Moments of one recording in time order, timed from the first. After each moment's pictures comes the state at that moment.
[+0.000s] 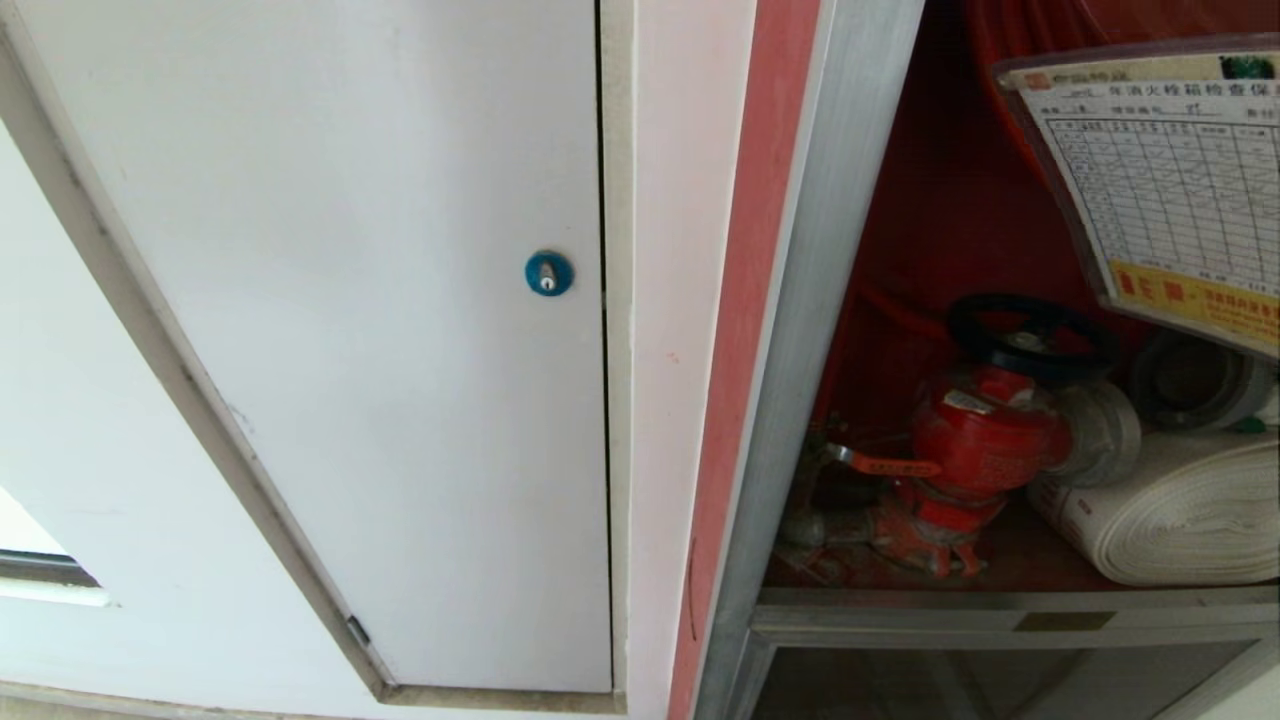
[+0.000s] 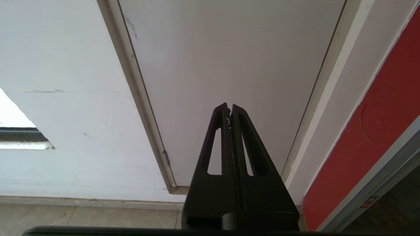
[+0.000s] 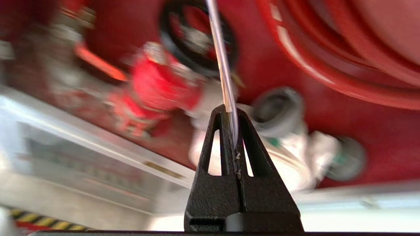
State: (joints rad) left arm 0.01 0.00 0.00 -0.04 -0.01 0.01; right arm 0.57 0.98 -1.13 0.43 -0.64 -0.47
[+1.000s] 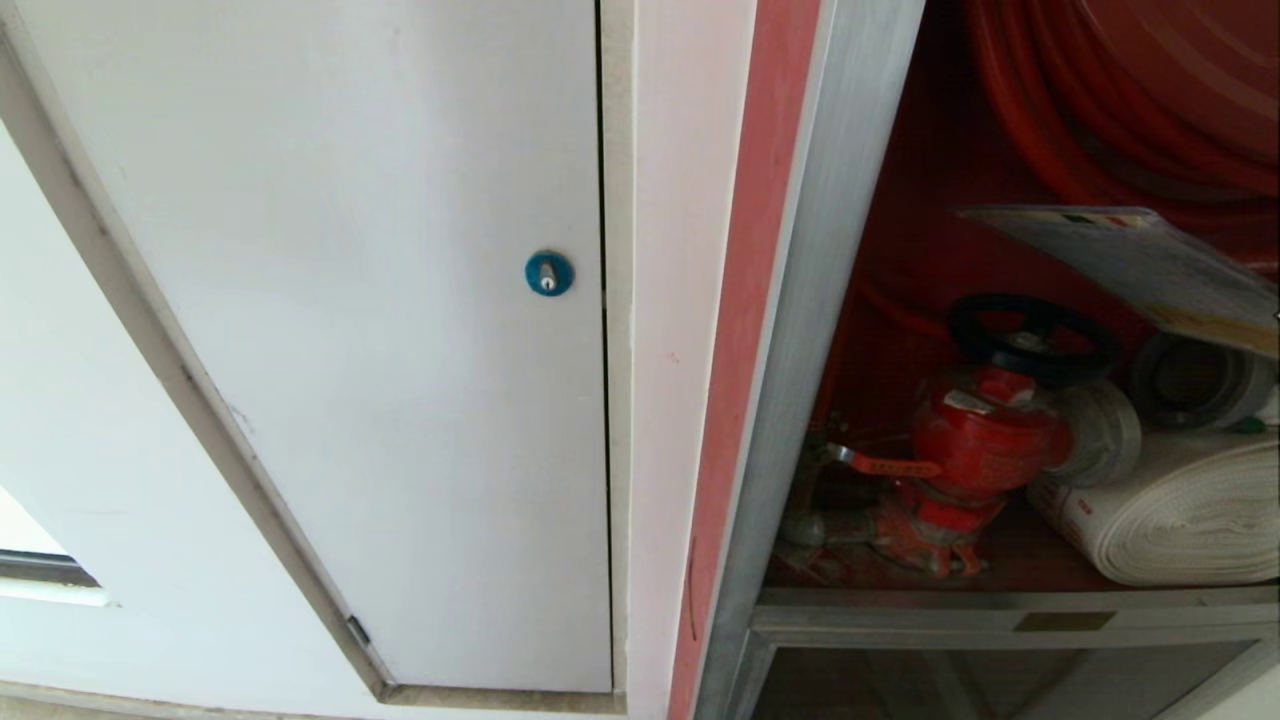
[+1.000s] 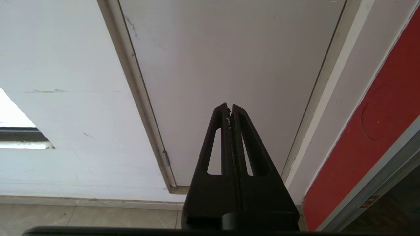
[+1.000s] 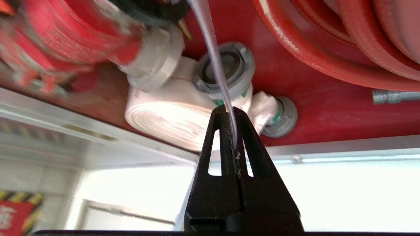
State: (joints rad) left arm 0.01 0.00 0.00 -0.04 -0.01 0.02; right arm 0.49 1.10 -1.11 0.42 -0.88 -0.62
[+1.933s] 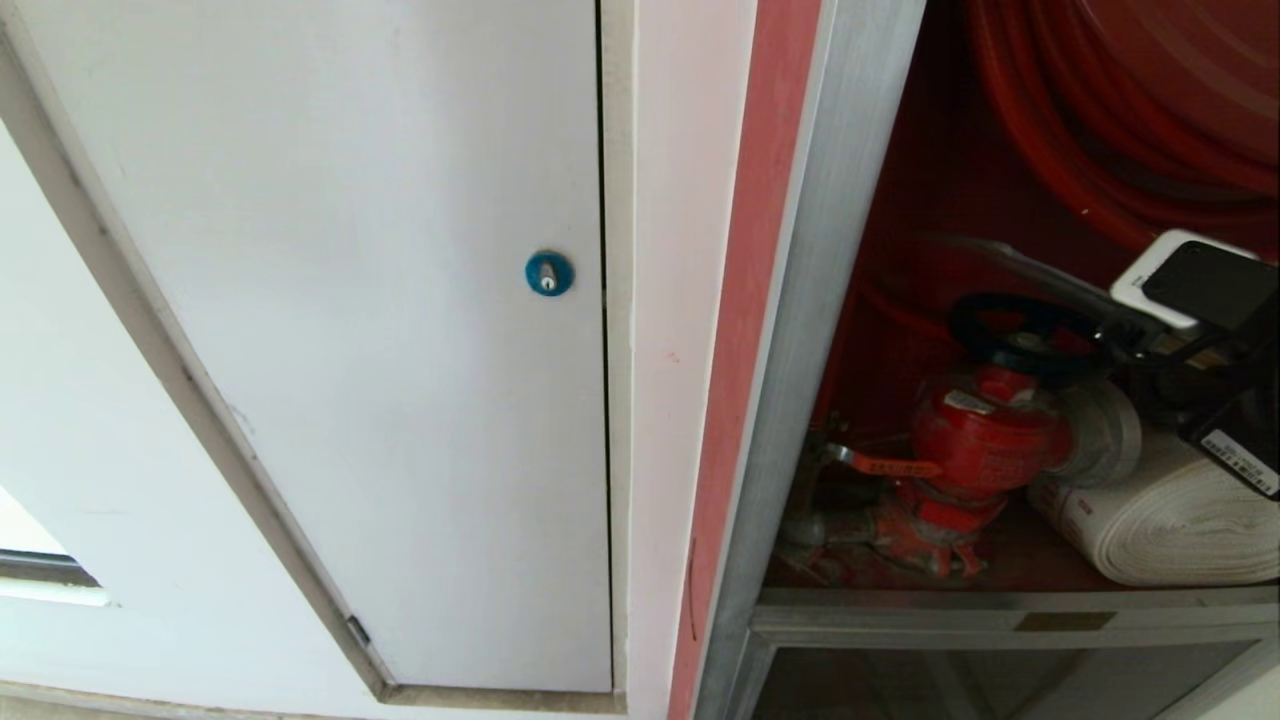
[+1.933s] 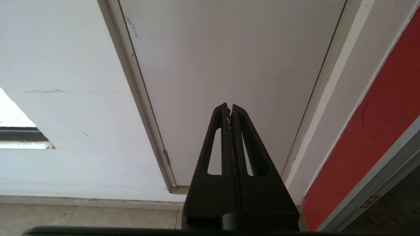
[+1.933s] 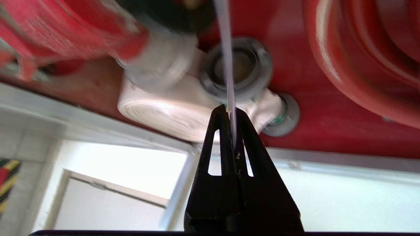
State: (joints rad) left arm 0.01 0.00 0.00 -0.04 -0.01 0.02; right arm 0.40 1.29 -1.13 0.37 -0.86 -0.67
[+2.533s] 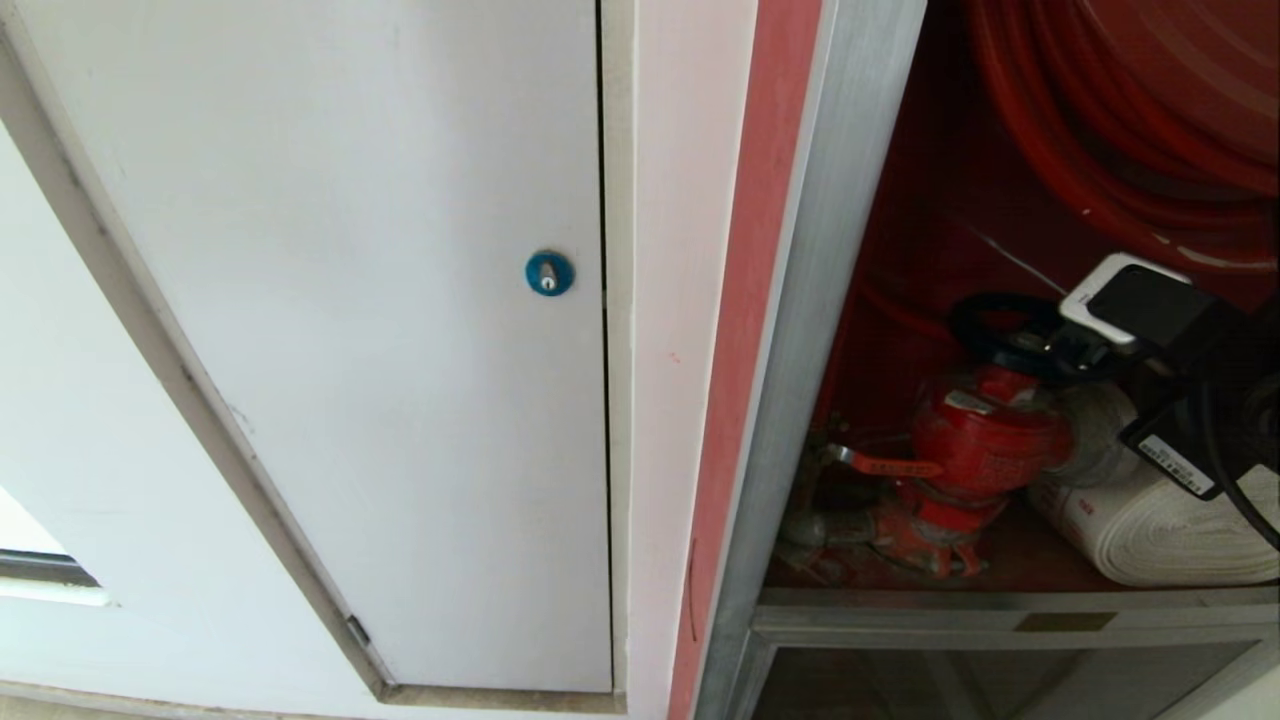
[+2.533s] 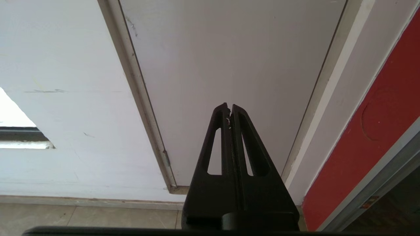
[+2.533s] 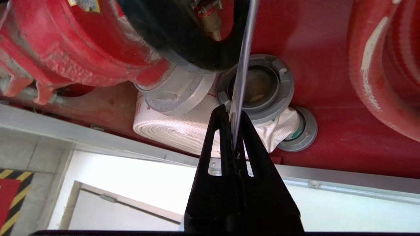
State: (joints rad) left arm 0.01 0.00 0.00 -0.04 -0.01 0.02; right arm 0.37 1.32 -1.04 0.20 -0.79 -0.70
